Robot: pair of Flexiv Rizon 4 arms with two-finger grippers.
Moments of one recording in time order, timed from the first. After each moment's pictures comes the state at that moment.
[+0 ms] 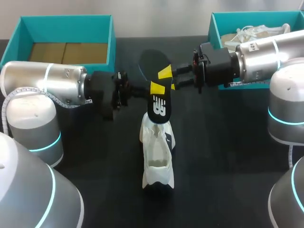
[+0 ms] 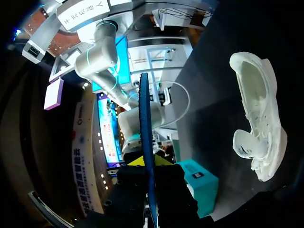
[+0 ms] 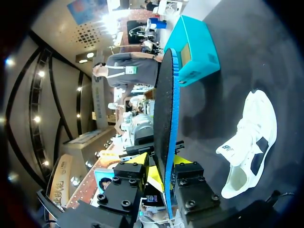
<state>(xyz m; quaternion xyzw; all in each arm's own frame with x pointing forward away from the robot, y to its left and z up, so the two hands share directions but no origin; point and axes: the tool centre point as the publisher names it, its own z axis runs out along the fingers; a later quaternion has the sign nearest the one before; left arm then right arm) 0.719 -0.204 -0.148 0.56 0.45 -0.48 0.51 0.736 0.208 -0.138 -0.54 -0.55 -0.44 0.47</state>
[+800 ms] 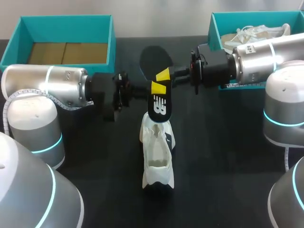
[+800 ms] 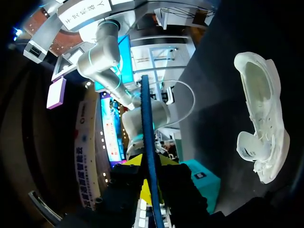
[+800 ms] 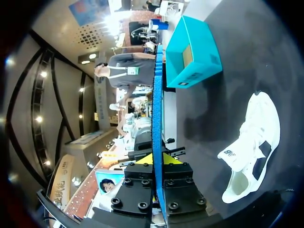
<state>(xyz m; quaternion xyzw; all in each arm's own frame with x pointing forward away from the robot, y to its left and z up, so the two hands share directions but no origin) 0.718 -0.204 -0.144 0.55 0.45 -0.48 0.51 0.742 0.214 -0.141 -0.54 -0.54 -0.45 0.47</state>
